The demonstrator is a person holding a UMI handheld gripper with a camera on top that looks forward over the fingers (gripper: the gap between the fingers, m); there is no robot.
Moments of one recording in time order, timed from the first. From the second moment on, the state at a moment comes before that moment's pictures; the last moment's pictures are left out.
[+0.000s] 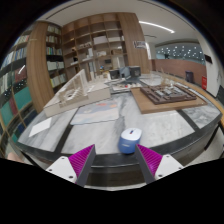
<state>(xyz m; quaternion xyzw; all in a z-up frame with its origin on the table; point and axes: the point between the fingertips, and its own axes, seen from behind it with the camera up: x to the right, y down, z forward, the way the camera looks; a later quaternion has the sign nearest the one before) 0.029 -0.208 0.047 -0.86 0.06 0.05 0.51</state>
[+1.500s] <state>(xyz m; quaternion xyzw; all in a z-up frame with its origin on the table) -0.069 0.101 0.017 -0.89 0.00 0.01 0.46</state>
